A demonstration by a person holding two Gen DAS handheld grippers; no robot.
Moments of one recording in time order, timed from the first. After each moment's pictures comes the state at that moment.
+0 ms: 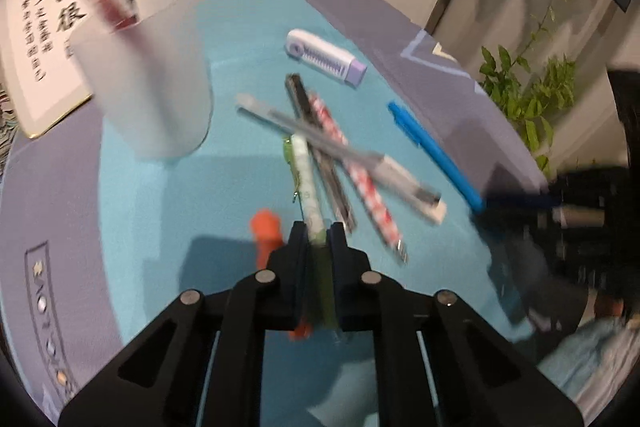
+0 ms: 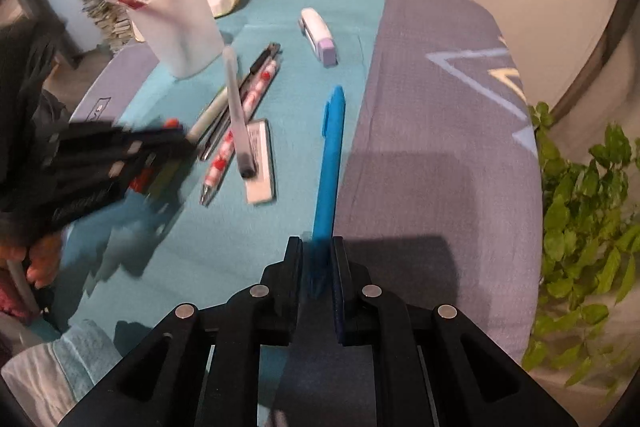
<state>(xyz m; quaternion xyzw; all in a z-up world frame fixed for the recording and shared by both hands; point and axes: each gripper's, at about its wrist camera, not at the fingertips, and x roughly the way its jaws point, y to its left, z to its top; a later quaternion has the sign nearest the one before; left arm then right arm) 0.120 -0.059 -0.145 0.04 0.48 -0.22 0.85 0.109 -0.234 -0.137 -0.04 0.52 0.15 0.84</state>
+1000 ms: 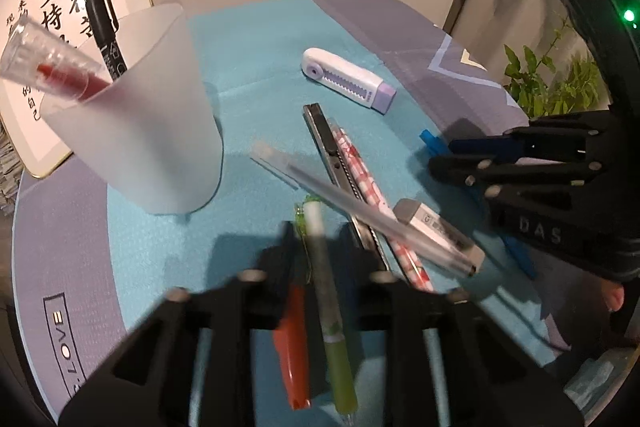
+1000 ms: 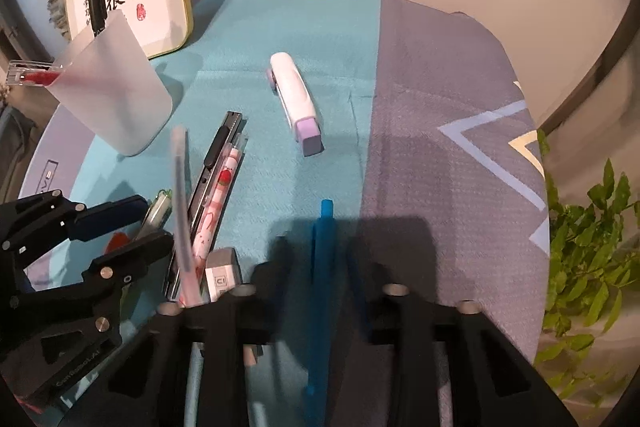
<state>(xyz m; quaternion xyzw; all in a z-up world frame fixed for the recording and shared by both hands) 0.163 -0.067 -0.148 0.07 0.47 -0.19 0.86 0.203 -0.202 -0.143 -0.05 0.53 0.09 0.84</state>
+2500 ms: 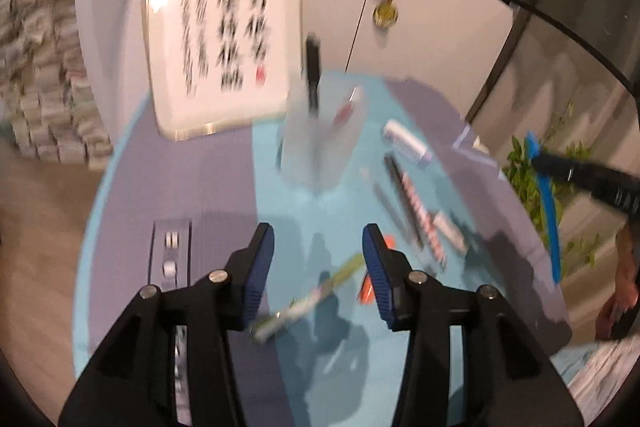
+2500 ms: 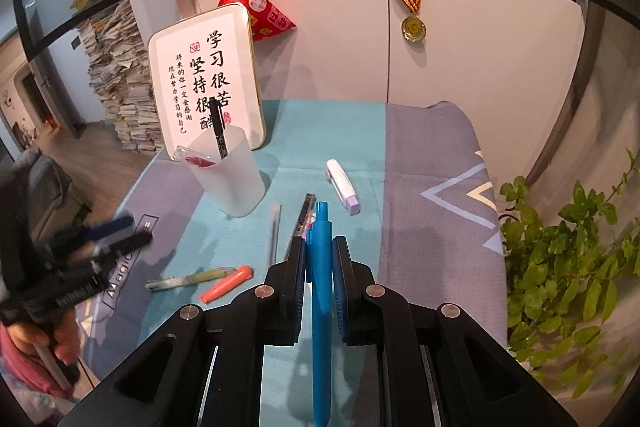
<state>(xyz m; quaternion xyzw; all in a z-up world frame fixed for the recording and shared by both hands) 0.092 0.047 -0.092 -0.05 0.40 -0.14 0.90 0.110 -0.202 -0.031 0.01 0.40 0.13 0.91</state>
